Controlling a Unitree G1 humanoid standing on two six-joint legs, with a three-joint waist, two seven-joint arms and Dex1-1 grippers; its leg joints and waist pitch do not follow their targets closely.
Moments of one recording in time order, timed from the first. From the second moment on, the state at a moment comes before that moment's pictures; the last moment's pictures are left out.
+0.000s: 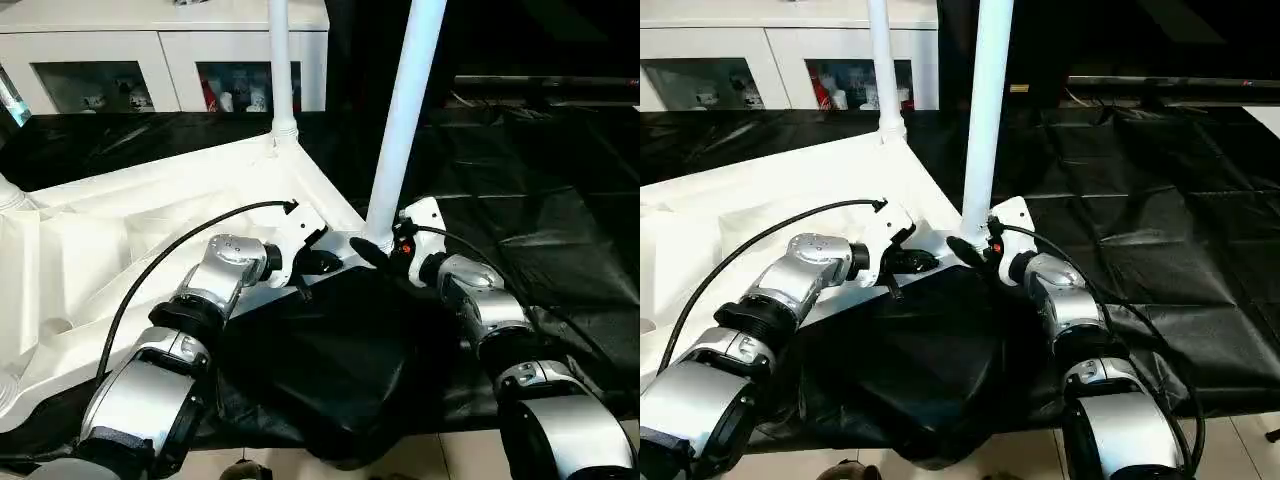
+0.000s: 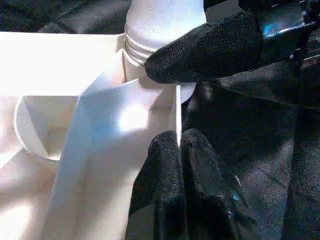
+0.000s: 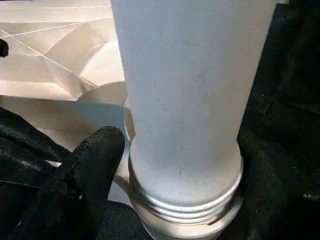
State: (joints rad) left arm -0.82 0.17 -0.18 0.92 0.04 0.13 -0.92; right arm -0.71 -0.14 -0.02 0.96 0.08 -0.03 0.66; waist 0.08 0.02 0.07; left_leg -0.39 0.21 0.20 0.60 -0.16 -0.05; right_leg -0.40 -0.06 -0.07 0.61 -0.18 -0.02
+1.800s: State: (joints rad) left arm -0.63 0.31 -0.23 0.65 0.02 0.08 -1.19; right arm -0.52 -0.24 0.08 0.67 0.10 -0.02 1.03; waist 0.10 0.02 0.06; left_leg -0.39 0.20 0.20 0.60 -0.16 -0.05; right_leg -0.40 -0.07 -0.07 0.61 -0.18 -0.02
